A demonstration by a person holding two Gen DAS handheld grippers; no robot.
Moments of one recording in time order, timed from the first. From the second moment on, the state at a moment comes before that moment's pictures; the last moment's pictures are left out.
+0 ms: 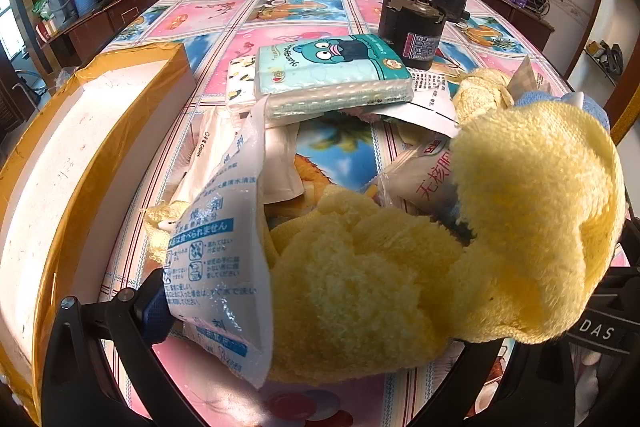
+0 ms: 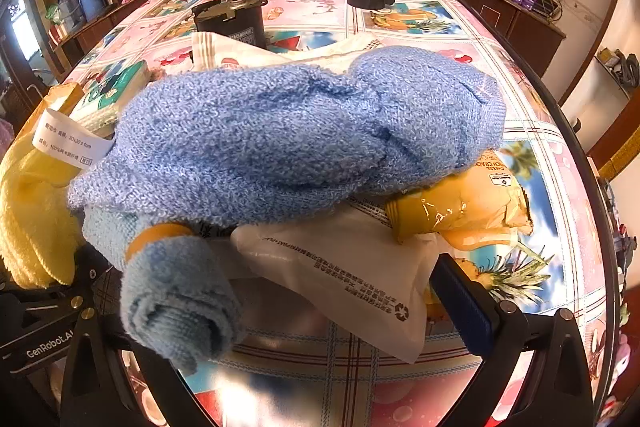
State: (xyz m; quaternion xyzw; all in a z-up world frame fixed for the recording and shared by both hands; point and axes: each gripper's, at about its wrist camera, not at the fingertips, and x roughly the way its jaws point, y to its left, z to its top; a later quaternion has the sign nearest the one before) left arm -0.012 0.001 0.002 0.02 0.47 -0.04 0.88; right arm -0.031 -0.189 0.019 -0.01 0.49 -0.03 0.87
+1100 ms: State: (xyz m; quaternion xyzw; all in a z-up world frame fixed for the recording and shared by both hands) left arm -0.112 0.108 0.365 0.09 0.07 -0.03 0.99; right arm -0.165 -0.180 0.456 -0.12 -0.02 -0.01 0.99
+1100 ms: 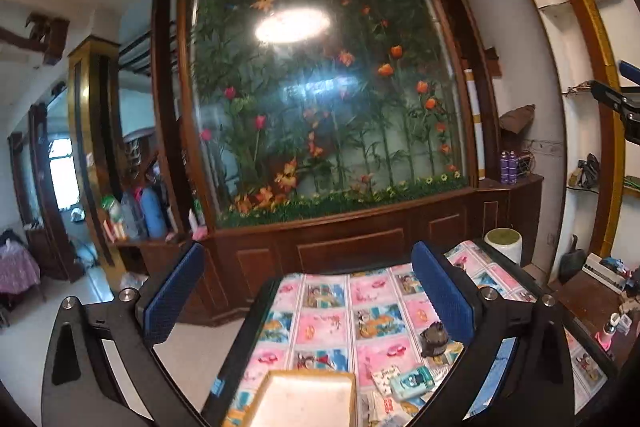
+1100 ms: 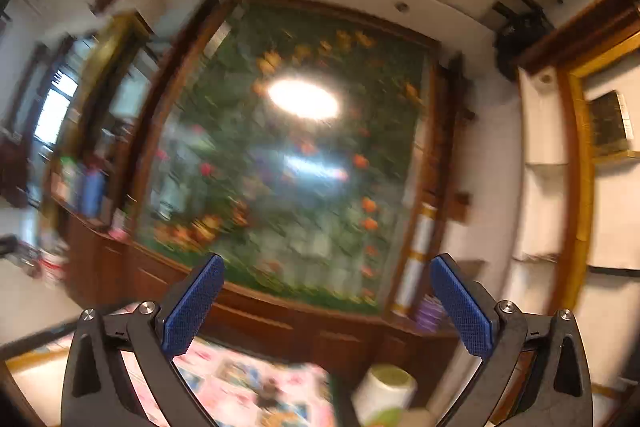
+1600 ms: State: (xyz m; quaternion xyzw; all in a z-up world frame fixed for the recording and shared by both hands) left arm -0.126 0.068 0.157 0.13 0.26 -0.18 0.94; right arm -0.067 -0.183 0.088 0.00 0.44 0.18 0.88
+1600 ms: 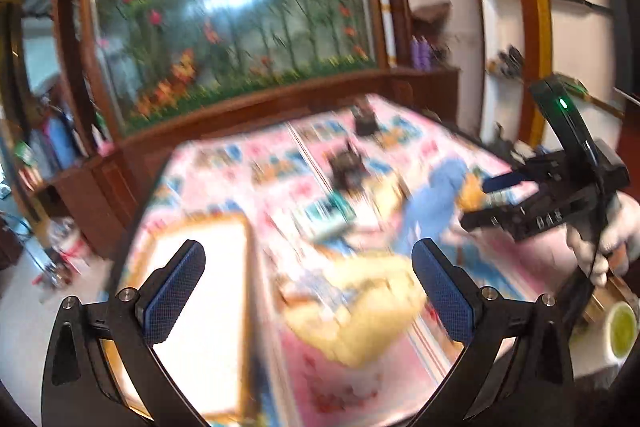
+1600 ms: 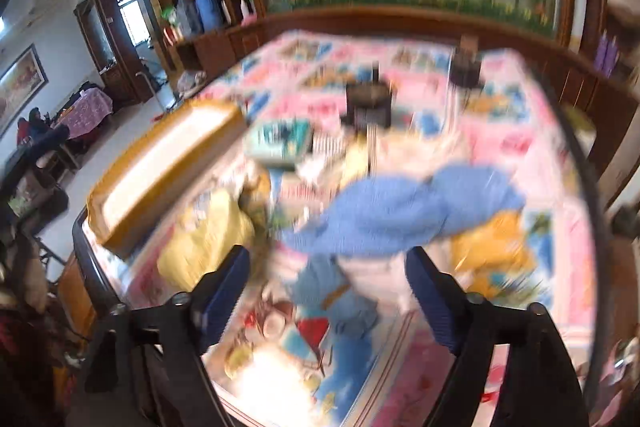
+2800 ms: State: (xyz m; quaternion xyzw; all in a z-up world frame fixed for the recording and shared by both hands) left arm -0.089 0.034 0.072 0.06 0.41 -0.31 0.85; right arm -0.092 -0.141 0.080 -0.09 0.45 0.21 0.86
